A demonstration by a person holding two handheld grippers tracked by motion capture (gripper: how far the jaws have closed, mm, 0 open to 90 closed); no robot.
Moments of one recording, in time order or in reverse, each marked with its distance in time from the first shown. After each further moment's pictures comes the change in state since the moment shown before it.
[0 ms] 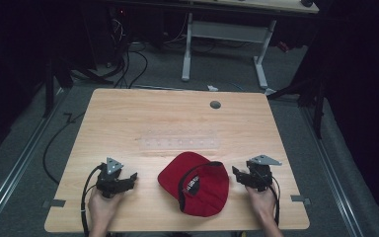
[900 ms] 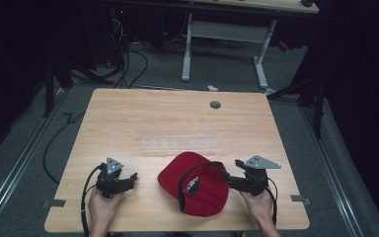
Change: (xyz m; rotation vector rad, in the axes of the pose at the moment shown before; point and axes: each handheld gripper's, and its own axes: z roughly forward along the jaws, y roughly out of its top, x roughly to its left) left arm 0.000 0.000 0.000 0.000 0.000 0.001; right arm 0.038 0.021 -0.032 -0.103 0.197 -0.106
